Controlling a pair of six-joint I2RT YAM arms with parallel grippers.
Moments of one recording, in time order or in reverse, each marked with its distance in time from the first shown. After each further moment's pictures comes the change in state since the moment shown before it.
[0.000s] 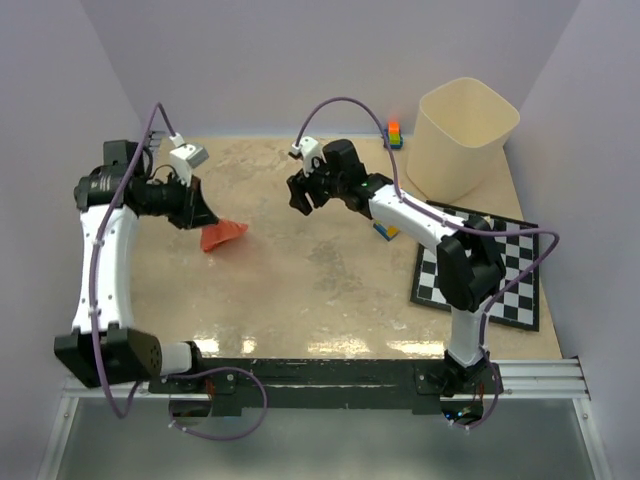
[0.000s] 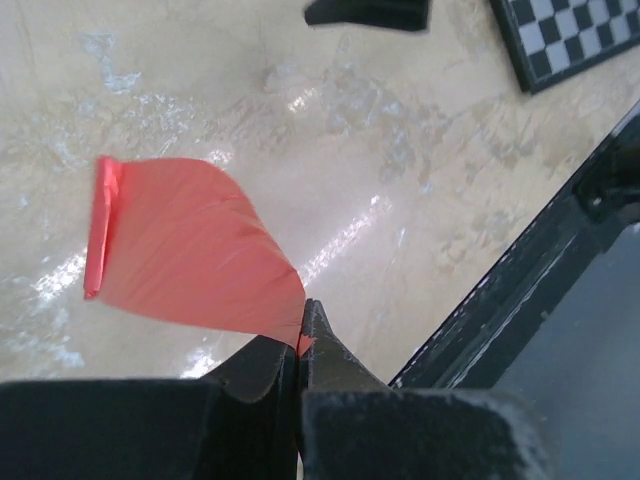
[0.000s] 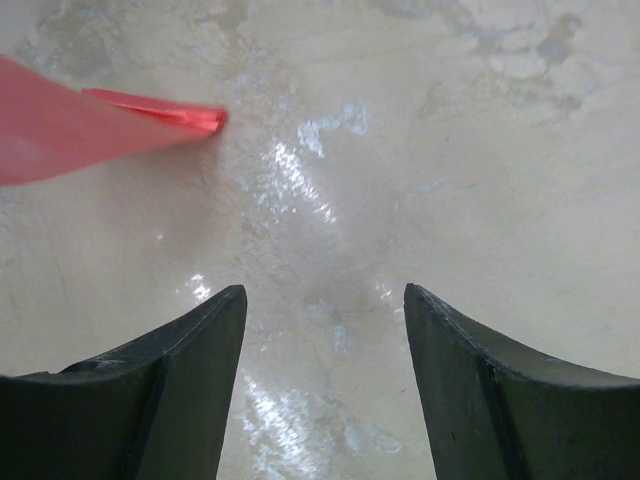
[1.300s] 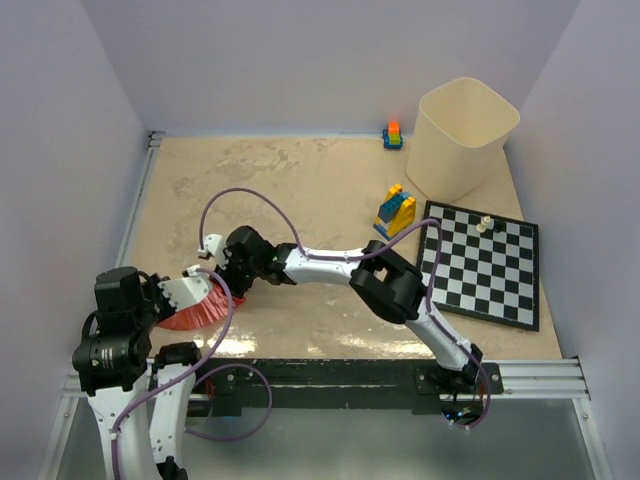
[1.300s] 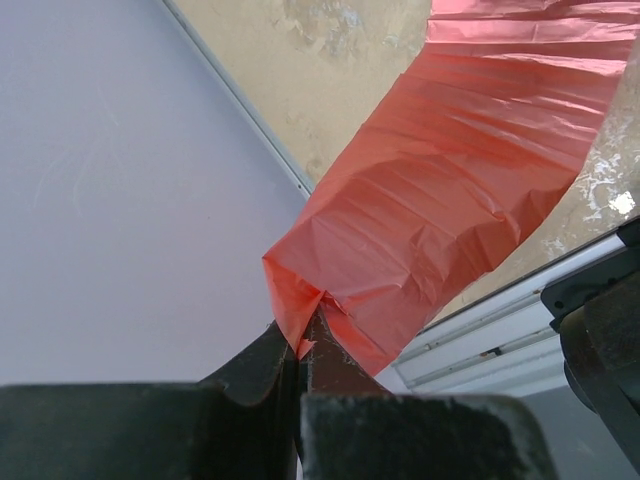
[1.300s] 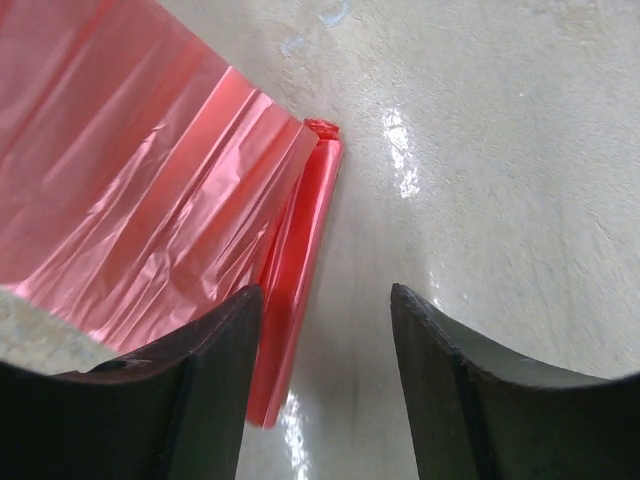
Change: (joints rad) left arm 0.000 -0.940 -0.518 -0.113 -0.853 0.761; right arm 0.458 0.373 0.169 0.101 0.036 -0.028
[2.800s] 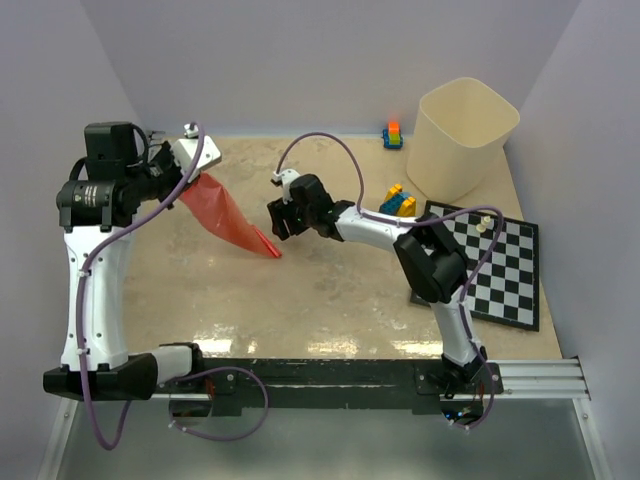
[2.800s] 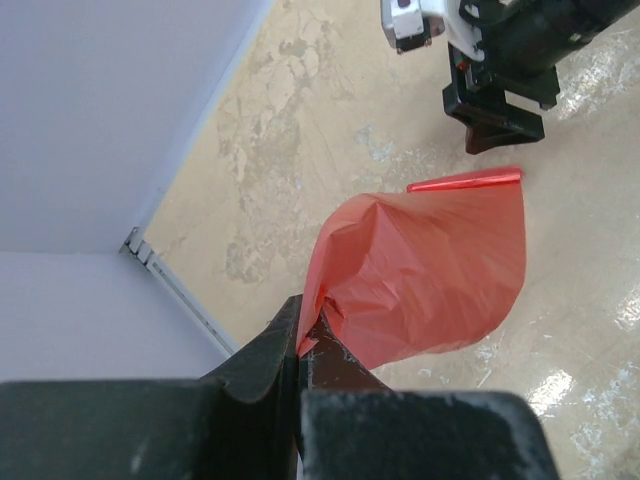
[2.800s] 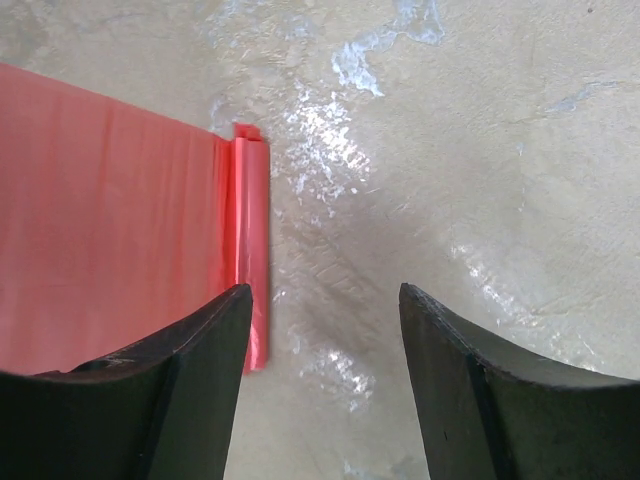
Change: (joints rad) left arm -0.123 0.783 0.682 0.209 0.501 -0.280; right arm -0.326 -0.186 -0.189 0.028 0.142 0.275
